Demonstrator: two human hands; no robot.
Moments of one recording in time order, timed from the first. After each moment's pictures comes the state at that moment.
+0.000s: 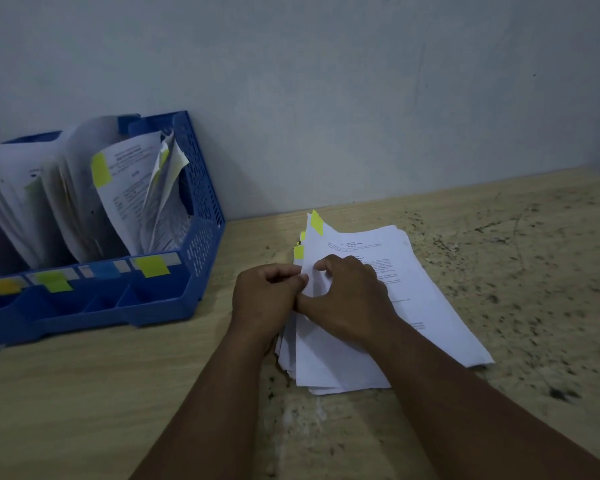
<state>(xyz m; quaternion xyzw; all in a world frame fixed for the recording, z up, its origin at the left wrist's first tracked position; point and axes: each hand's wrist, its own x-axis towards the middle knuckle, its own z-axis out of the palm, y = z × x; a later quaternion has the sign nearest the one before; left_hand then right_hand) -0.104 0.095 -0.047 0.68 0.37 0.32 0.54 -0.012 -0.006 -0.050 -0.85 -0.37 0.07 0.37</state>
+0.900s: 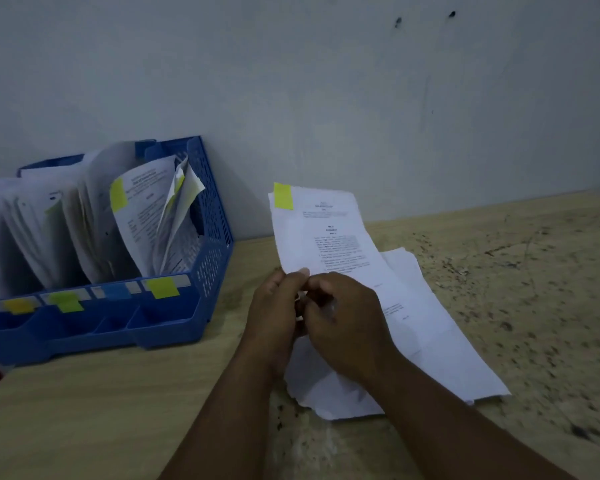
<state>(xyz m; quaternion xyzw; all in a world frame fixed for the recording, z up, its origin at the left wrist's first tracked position) -0.101 0.084 -0.023 0.57 0.27 0.31 0.71 -0.028 -0.002 -0.044 -0.71 -0.46 -0.02 0.54</state>
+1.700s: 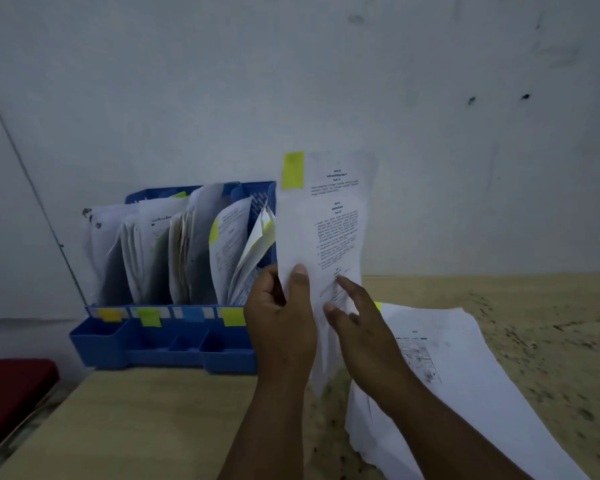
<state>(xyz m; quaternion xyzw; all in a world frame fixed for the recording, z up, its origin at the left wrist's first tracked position) -0.145 0.109 0.034 0.55 0.25 0.63 0.48 -0.055 0.057 -0.006 -0.64 -0.41 0.17 0.62</state>
